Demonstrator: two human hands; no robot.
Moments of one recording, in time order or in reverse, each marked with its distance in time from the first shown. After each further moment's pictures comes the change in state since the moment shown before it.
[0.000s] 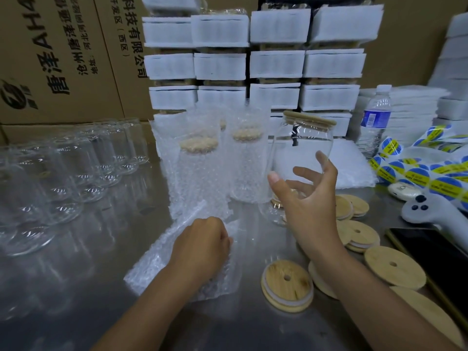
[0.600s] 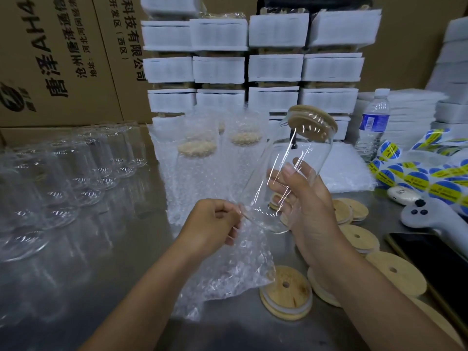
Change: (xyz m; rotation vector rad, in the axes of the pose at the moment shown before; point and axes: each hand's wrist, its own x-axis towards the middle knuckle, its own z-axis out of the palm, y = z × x) left_hand 0.020 0.019 -0.017 -0.978 -0.061 -0.118; right_hand 0.007 -0.009 0.002 0.445 -0.163 0.285
